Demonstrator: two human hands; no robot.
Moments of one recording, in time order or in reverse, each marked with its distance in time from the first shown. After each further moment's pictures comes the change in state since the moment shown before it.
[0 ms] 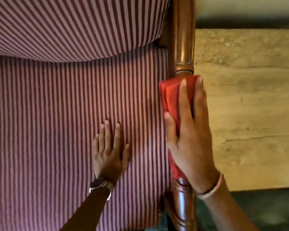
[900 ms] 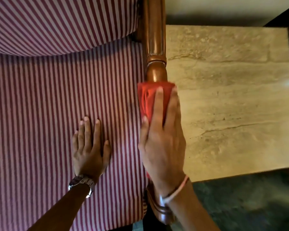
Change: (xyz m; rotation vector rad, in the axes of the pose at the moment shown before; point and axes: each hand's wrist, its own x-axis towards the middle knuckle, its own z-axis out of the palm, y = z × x) left_hand -0.001 -0.004 0.012 0.052 0.145 0.039; right_hand -0.036 -0.008 0.007 -0.119 0.023 0.128
